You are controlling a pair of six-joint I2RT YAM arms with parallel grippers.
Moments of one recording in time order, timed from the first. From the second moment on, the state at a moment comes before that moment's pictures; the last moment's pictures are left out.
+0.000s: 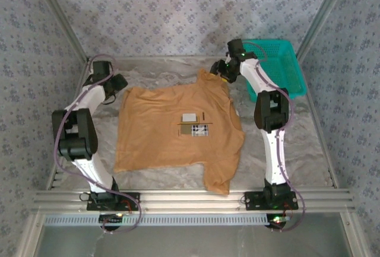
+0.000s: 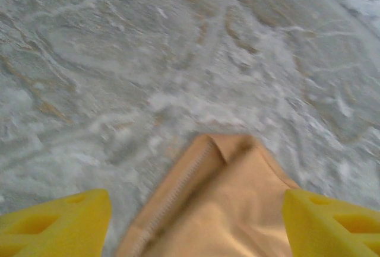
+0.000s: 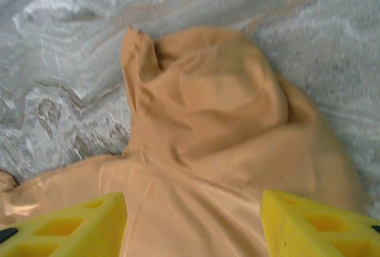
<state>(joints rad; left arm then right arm) 0.03 1.75 1.27 -0.35 -0.01 -0.58 0.24 2.33 2.13 -0.82 -0.28 0.57</state>
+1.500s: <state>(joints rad) -0.08 1.40 0.76 -0.19 0.25 -0.73 0.33 2.61 2.45 -0.81 0.00 0.46</state>
